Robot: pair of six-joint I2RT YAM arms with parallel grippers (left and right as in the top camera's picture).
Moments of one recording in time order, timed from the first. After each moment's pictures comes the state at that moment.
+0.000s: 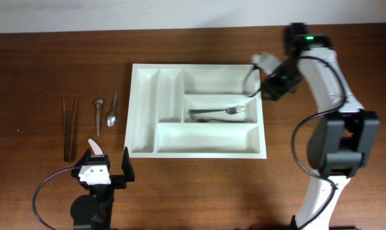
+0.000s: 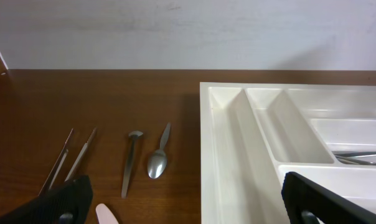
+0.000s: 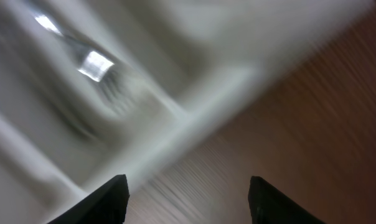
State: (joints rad) left arm 0.01 0.01 0.08 -0.22 -0.01 -0.02; right arm -0.03 2.15 1.90 -1.22 -0.19 -0.78
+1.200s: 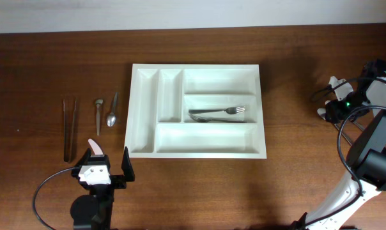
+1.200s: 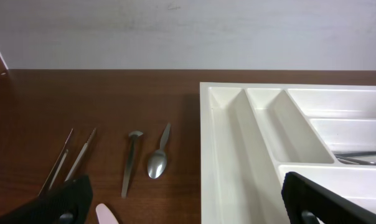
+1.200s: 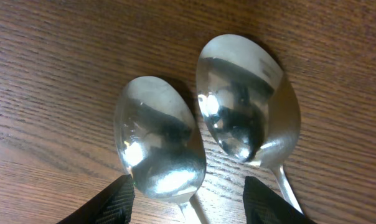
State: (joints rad) left arm 0.01 0.01 0.08 -0.22 -0.01 -0.02; right arm -0.50 2.15 1.62 -0.97 -0.04 -0.75
